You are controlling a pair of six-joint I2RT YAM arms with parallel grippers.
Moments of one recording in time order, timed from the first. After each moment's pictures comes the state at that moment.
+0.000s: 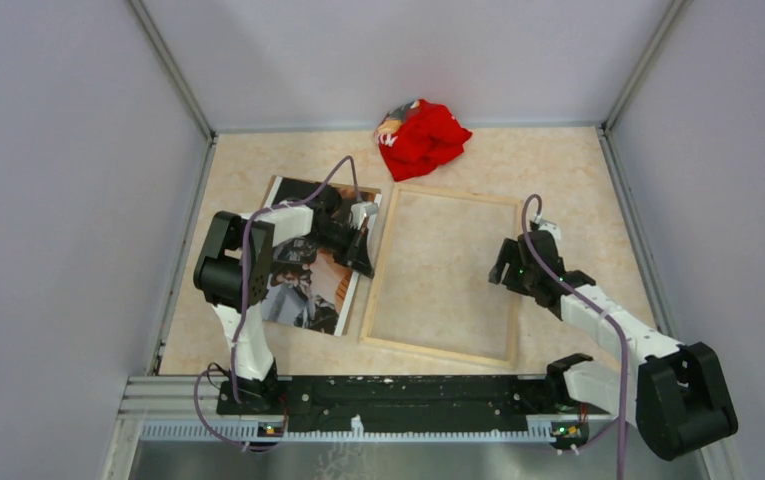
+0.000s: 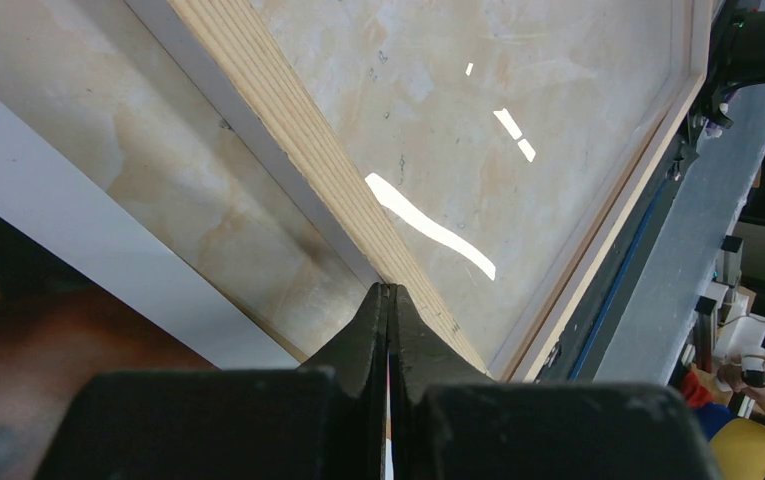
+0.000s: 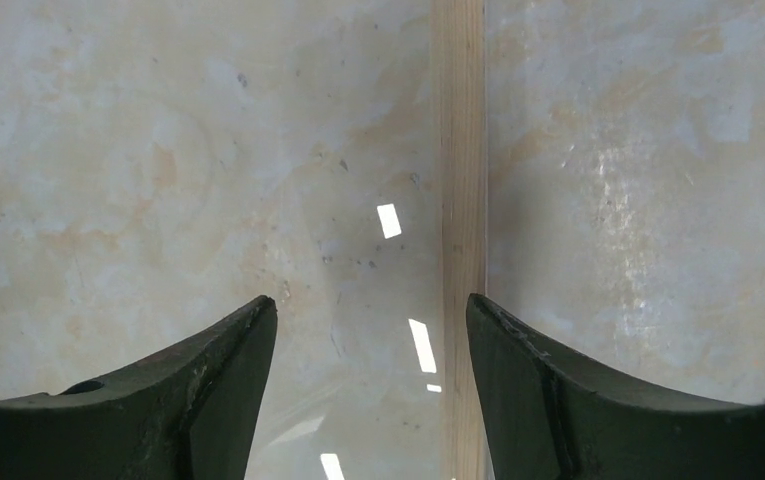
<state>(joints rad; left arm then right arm) -0.30 1.92 1.15 -0.55 0.88 0.19 0.34 1.07 0.50 -0.27 0.16 0.59</state>
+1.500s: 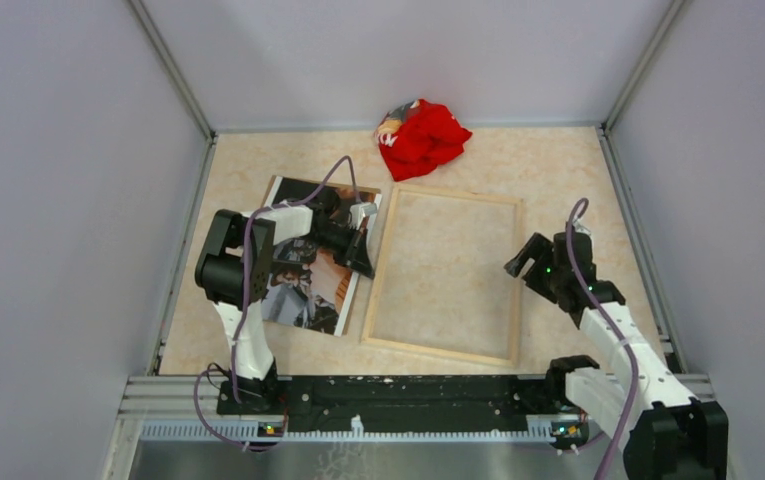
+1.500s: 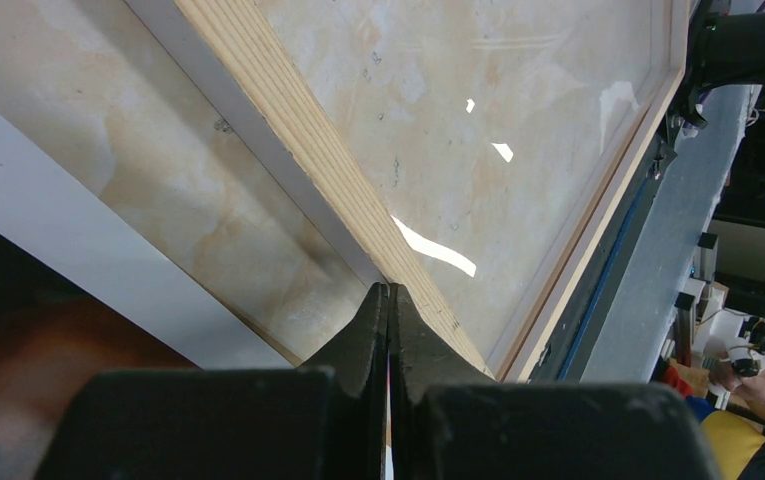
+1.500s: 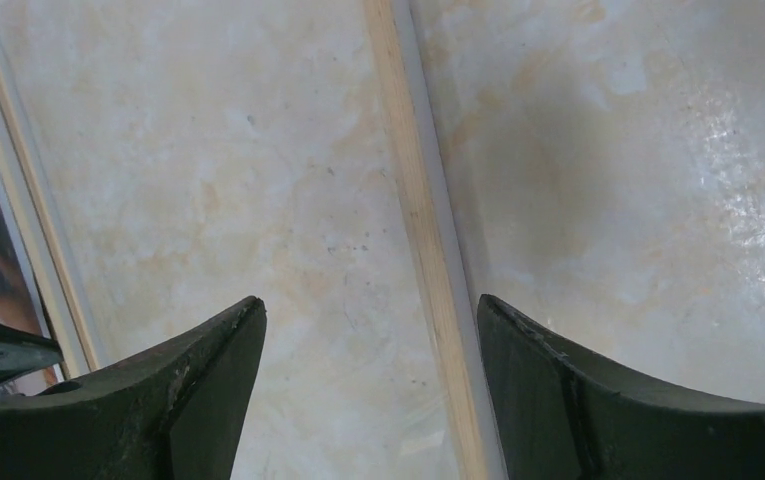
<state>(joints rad) -0.29 1.94 1.14 -0.54 0.92 0.19 0.12 0.86 0.50 -0.40 0.00 0.68</state>
